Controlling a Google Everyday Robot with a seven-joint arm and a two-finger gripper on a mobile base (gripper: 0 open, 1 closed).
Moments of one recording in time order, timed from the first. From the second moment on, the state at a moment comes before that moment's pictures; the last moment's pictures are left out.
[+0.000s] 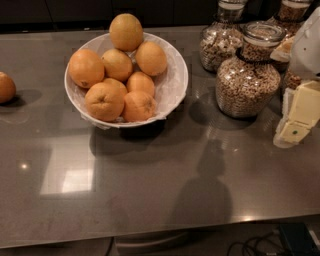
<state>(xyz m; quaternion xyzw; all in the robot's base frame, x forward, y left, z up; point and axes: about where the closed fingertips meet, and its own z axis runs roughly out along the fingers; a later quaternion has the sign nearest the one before) 0.438 -0.217 0.976 -0.60 0.78 -0.03 0.16</state>
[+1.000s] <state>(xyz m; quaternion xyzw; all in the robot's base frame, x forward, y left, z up) 0.454 -0.158 0.975 -0.63 0.75 0.00 0.21</state>
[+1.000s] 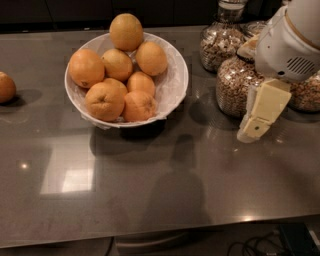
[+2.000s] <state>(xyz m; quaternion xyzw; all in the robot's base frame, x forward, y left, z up) 0.473 -0.099 0.967 -0.64 0.72 0.04 0.26</state>
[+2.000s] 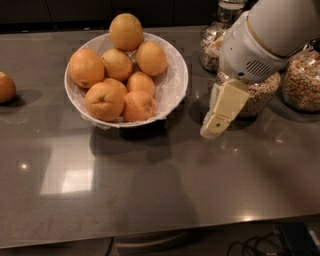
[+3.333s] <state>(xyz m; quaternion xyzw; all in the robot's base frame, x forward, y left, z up) 0.492 0.039 0.964 -0.69 0.63 0.15 0.32</state>
